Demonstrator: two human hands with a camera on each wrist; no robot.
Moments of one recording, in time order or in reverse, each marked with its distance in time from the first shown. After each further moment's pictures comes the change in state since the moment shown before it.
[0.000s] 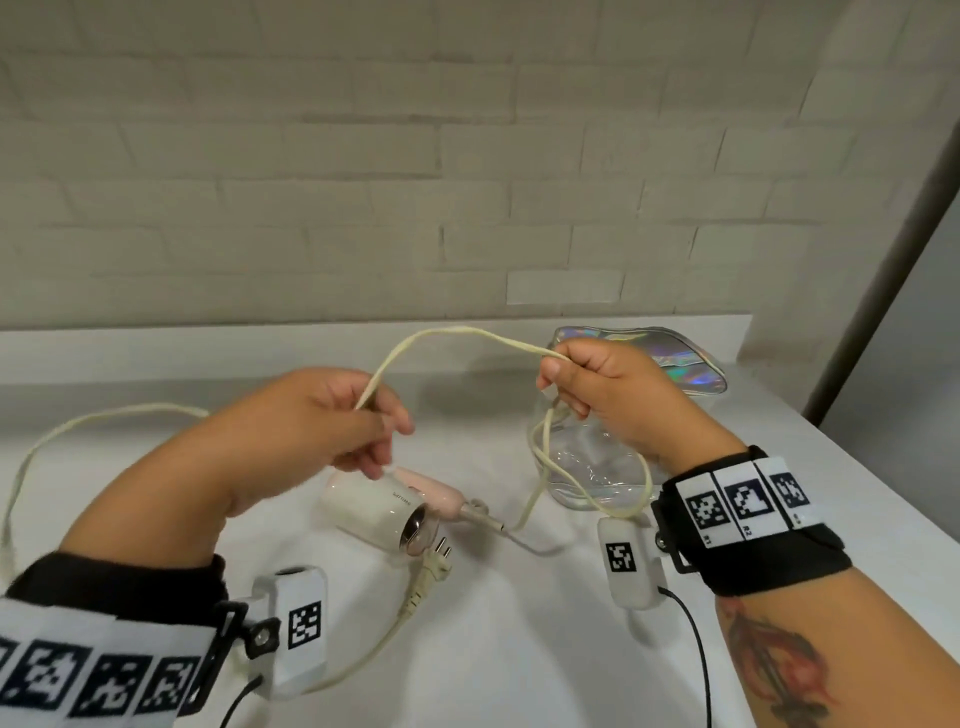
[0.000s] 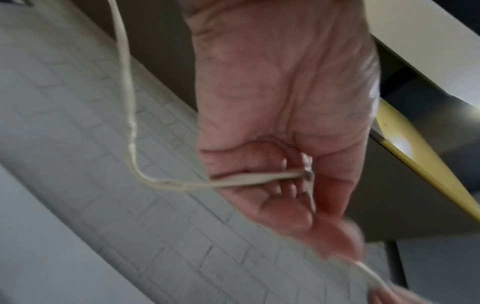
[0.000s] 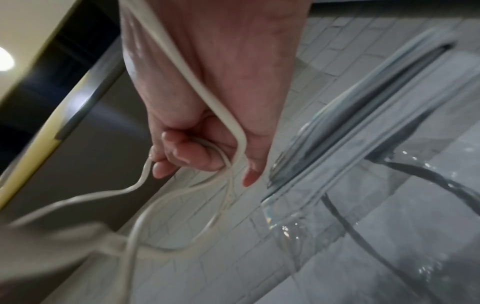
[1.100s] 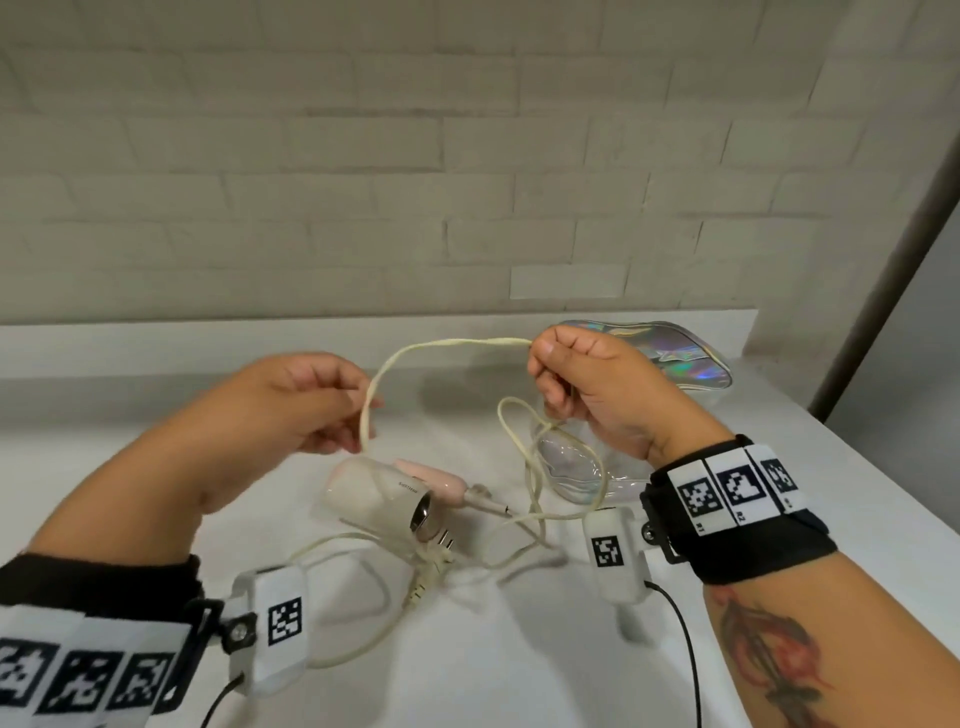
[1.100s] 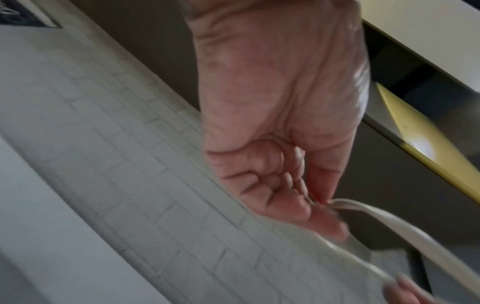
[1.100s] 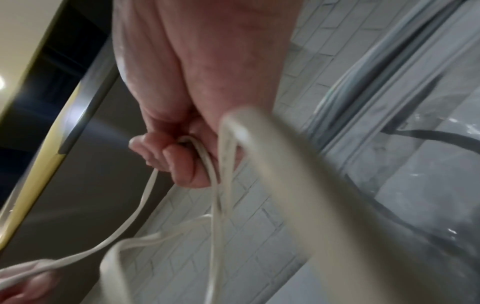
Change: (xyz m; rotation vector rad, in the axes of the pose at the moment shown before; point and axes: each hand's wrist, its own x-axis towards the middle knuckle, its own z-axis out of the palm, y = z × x) left_hand -0.007 -0.006 -0.011 -0.119 0.112 -0.013; right_hand 0.004 -0.007 0.015 0.483 -0.097 0.129
